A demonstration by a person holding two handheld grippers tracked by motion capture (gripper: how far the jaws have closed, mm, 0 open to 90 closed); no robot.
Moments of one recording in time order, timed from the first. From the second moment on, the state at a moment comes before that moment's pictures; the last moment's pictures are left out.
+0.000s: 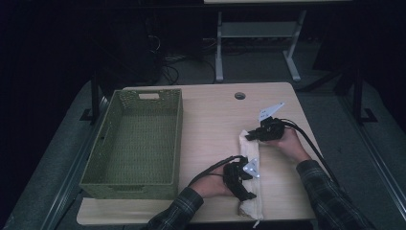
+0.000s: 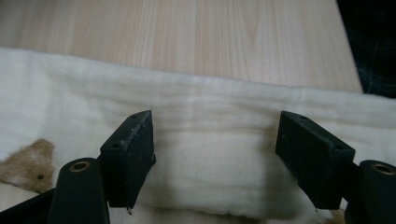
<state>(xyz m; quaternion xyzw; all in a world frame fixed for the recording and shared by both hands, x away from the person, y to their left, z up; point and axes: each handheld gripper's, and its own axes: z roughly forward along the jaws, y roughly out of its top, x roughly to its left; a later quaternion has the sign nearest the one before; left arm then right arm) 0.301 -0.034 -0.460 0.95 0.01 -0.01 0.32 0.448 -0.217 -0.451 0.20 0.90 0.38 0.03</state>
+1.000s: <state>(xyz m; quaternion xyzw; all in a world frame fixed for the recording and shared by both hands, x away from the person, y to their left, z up) 0.320 -0.023 -0.439 0.93 0.08 -0.02 0.36 0.441 -0.219 -0.443 0.19 0.90 0.40 0.02</state>
